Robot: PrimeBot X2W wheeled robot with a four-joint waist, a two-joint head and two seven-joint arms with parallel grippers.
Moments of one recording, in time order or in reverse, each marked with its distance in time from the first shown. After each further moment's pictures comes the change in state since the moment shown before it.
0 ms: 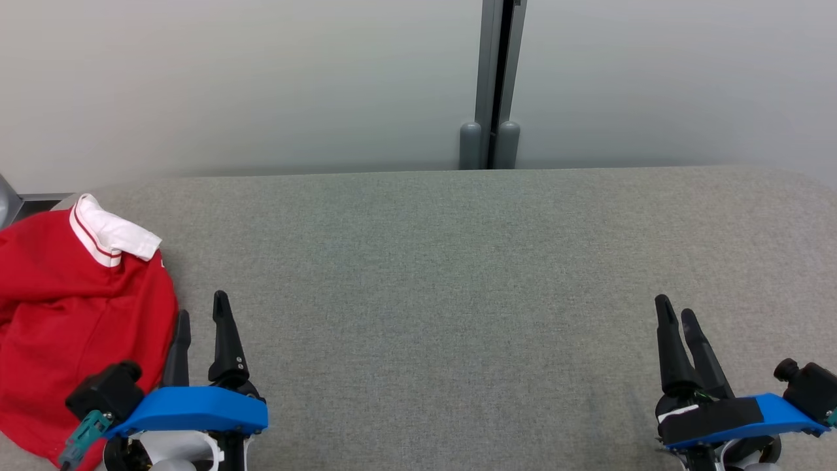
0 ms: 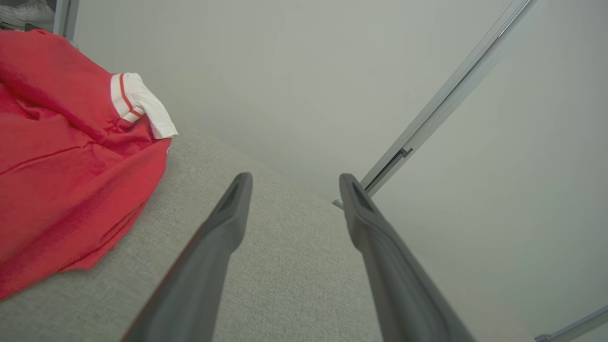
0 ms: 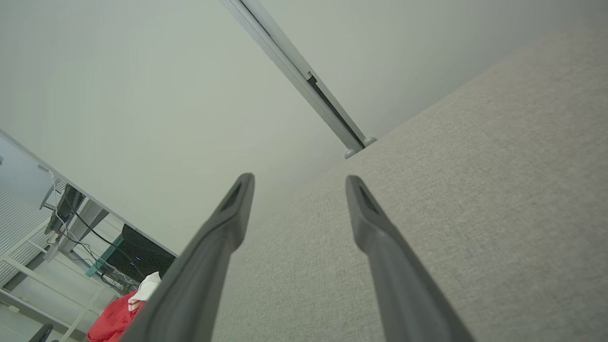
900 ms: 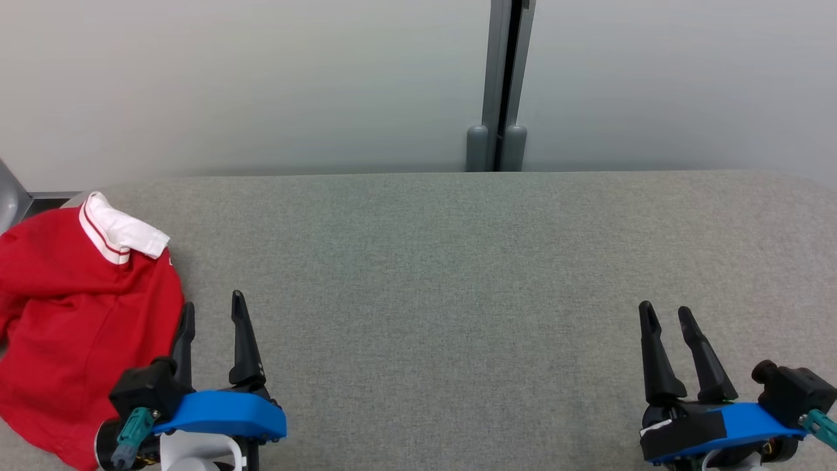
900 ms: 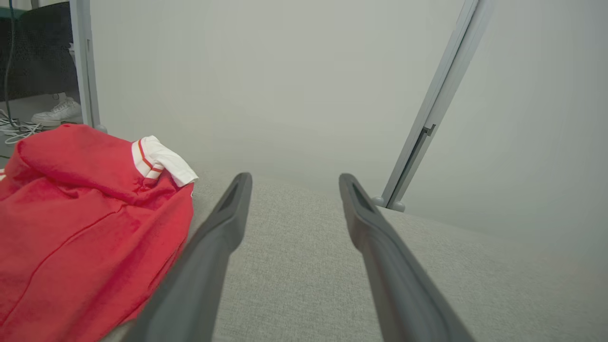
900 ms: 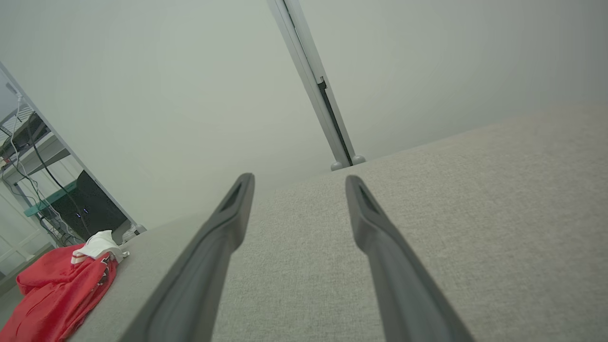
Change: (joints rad) left arm -0.005 0.004 -0.032 0.036 0.302 0.027 -0.065; right arm 0.014 -0.002 0.018 -0.004 -0.290 0.003 -0.065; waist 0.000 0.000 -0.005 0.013
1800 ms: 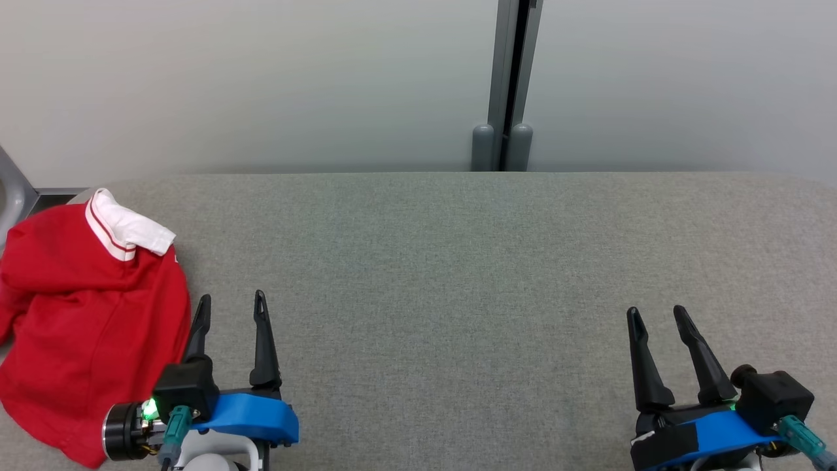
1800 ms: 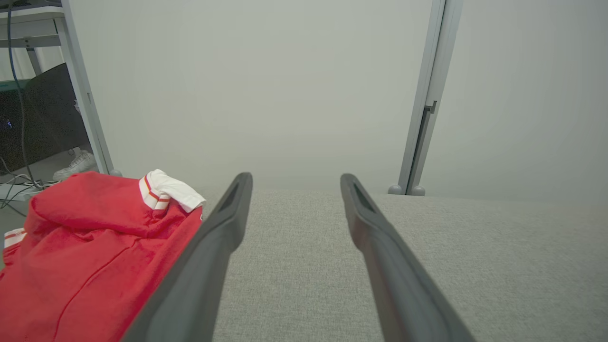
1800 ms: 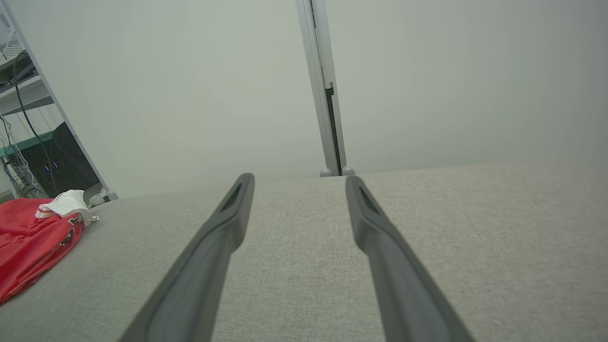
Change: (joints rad) left arm -0.025 0.005 -0.035 0.062 0.206 0.020 -0.056; right arm 0.004 -0.002 0.007 0.012 -0.228 0.000 -0.057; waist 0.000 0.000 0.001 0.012
